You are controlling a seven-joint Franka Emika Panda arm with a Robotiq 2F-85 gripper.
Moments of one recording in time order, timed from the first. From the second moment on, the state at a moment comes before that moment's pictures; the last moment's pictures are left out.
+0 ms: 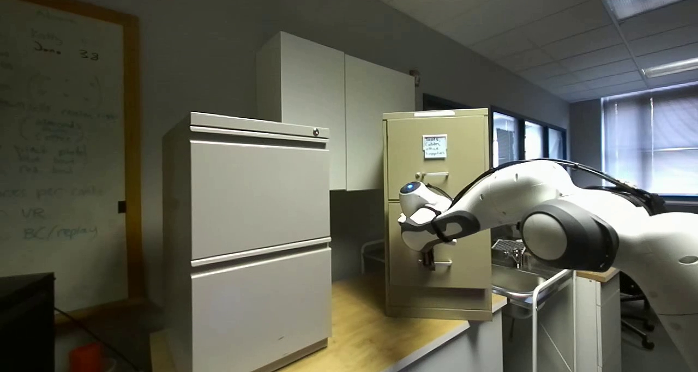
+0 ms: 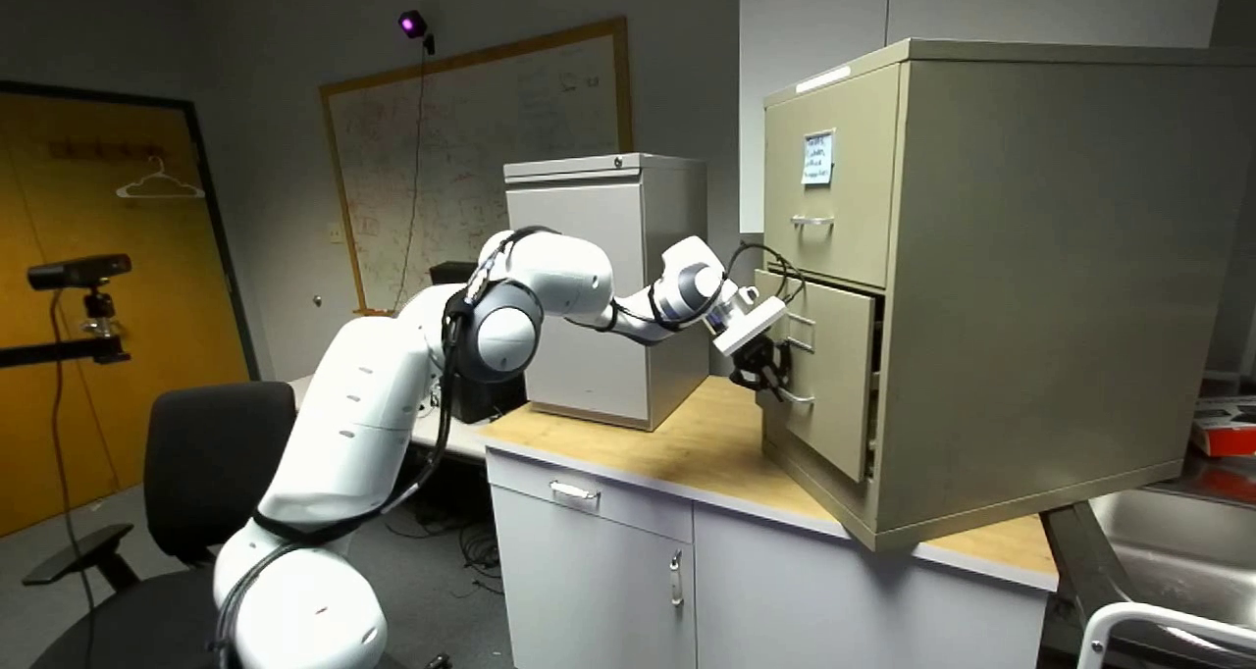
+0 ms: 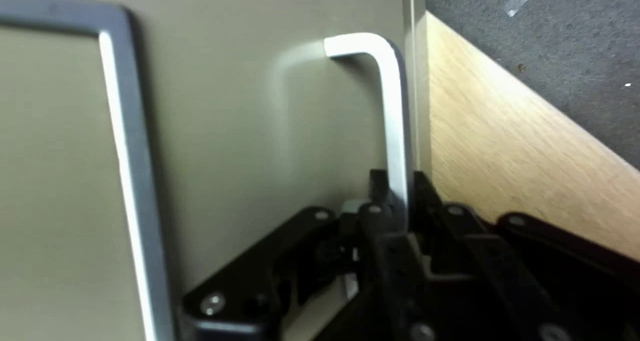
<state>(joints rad) -0.15 0.49 -0.12 -1.35 -0.52 2.16 -0.69</state>
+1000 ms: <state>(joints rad) -0.06 0.14 -0.08 -1.80 -0.55 2.10 -0.65</state>
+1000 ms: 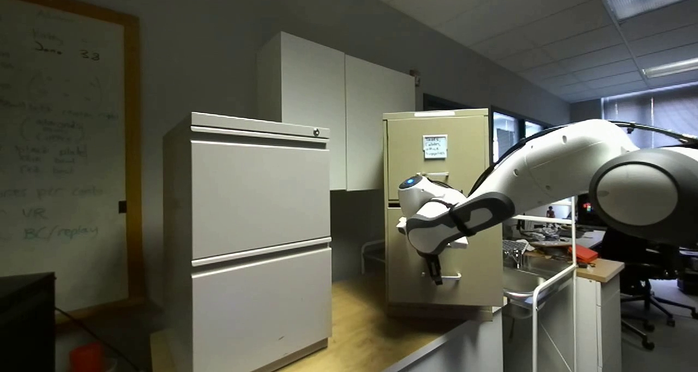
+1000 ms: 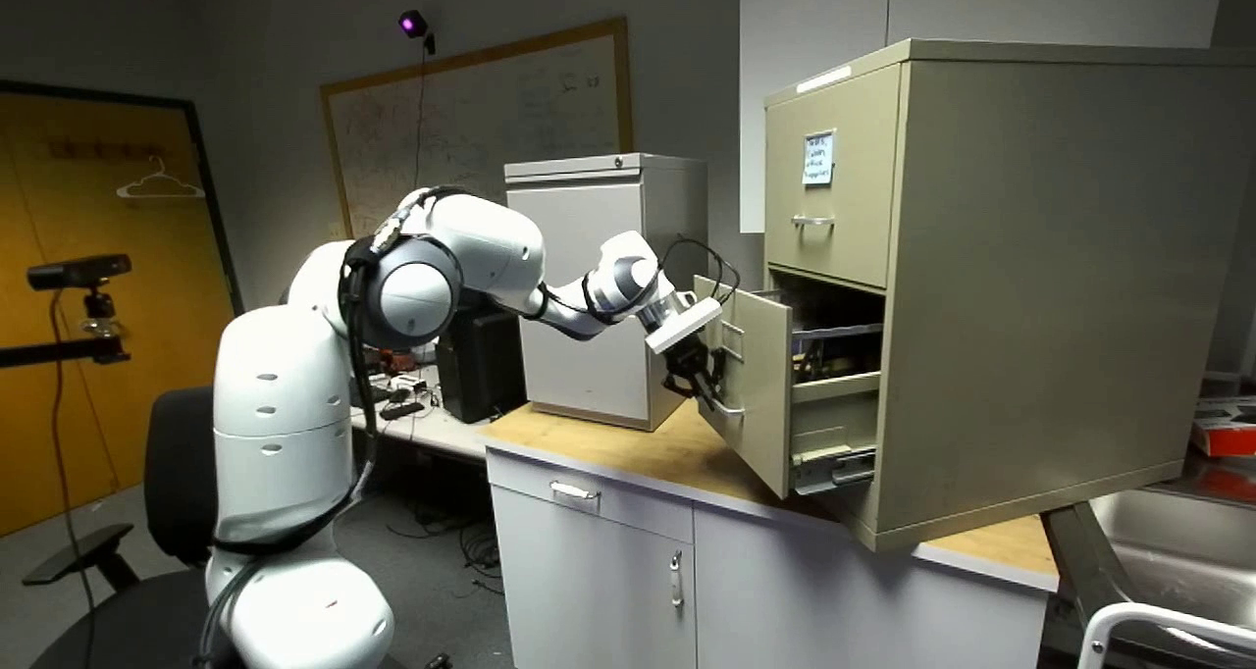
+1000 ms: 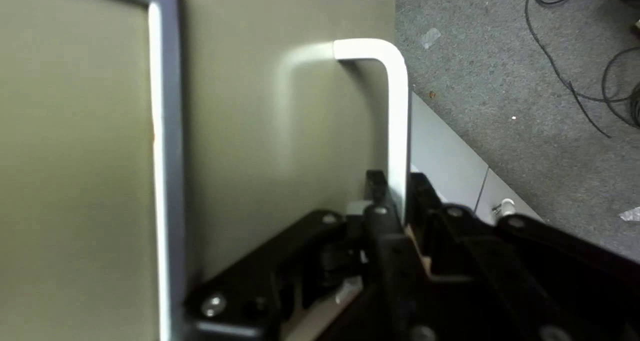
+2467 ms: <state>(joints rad) -0.04 -0.03 -0.04 -1.93 -0.45 2.02 -0.70</state>
